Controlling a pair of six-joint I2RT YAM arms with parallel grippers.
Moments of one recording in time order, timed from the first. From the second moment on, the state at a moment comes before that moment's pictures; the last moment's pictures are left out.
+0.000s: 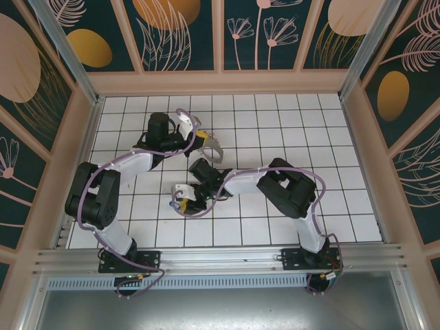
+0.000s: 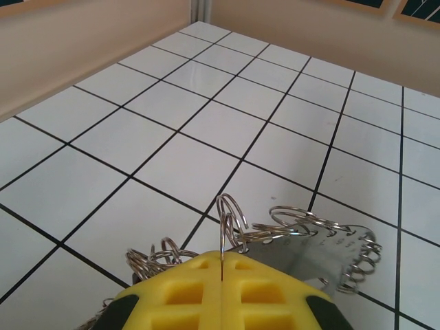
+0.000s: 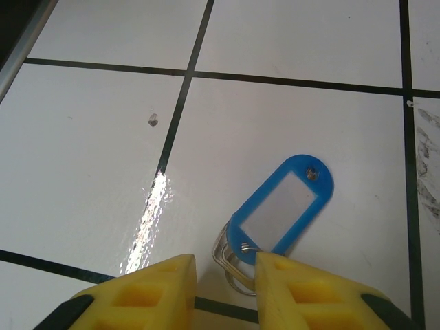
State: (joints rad) left arm -0.33 1.70 0.98 0.26 0.76 0.19; right arm 1.00 2.06 1.19 -0.06 -0.63 -0.58
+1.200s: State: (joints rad) left arm -0.33 1.70 1.00 0.22 0.78 0.22; right arm 0.98 2.08 1.21 -0.06 -0.64 -0.59
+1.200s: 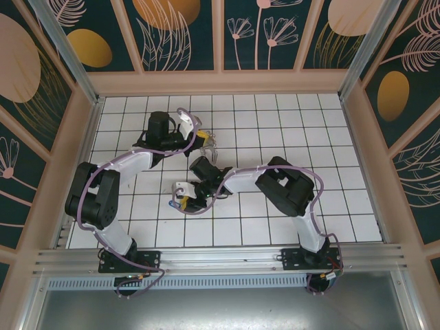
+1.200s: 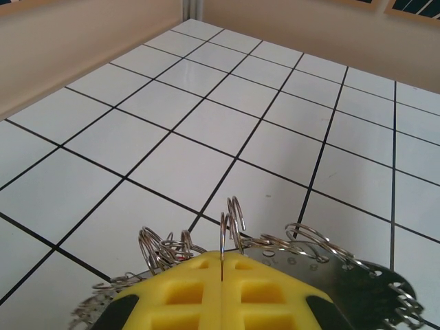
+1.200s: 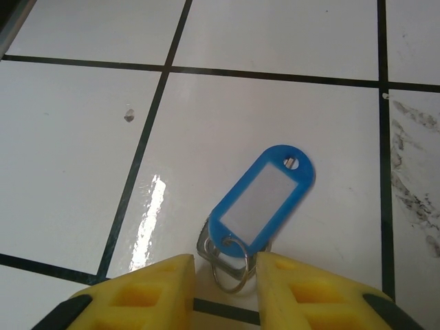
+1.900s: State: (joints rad) left arm -0.33 1.70 1.00 0.19 0.78 0.24; right arm 0.98 1.99 1.07 -0.01 -0.63 -0.53
